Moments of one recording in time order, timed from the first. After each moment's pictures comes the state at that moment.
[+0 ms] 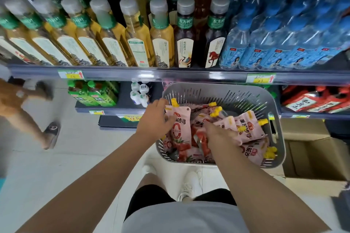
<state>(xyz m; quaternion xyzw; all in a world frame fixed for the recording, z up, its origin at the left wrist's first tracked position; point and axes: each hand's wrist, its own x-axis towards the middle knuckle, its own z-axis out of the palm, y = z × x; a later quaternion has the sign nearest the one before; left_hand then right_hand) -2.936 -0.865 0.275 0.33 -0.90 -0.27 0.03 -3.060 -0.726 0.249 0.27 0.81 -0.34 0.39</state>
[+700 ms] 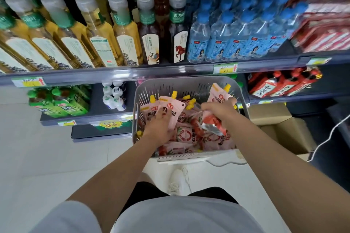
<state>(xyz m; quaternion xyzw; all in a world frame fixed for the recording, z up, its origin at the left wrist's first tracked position) -2.976 -0.815 0.206 0.23 -0.94 -0.20 -0.18 -3.114 -0.668 0.303 0.14 0.84 -0.39 0.35</state>
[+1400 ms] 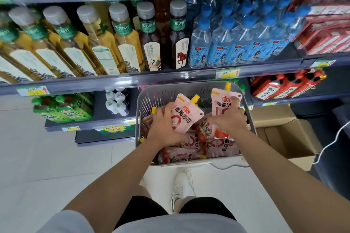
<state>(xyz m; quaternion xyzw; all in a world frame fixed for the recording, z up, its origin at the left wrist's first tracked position) -2.986 -0.816 0.231 0.28 -0.89 -0.37 -0.04 -3.113 -0.660 0.299 0.01 0.94 -0.24 0.24</state>
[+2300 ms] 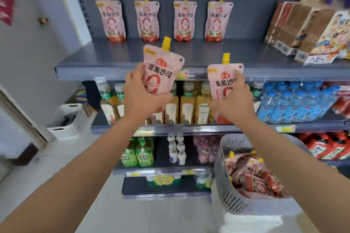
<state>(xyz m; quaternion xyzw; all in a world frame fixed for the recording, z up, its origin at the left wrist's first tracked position) -2.774 -1.078 0.500 0.28 -0.80 -0.34 0.41 -2.922 -0.894 0.503 -0.25 0.88 -0.39 -0.04</state>
